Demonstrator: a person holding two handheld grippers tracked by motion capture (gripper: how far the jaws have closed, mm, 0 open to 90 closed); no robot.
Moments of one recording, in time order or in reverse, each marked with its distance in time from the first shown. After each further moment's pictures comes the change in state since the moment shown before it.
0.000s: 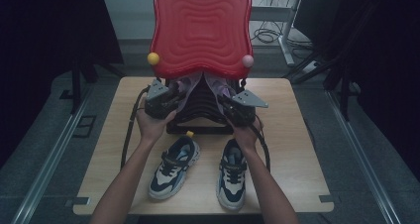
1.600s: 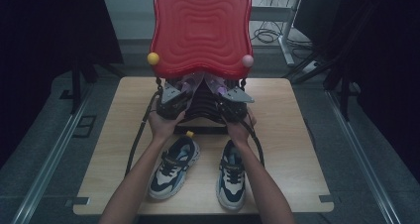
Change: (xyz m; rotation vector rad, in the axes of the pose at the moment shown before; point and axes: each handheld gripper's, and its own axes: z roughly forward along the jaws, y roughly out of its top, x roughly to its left) left arm -0.005 -0.024 0.041 -0.007 0.054 0.053; right arm -0.001 -0.013 0.038 0.081 -0.064 -0.053
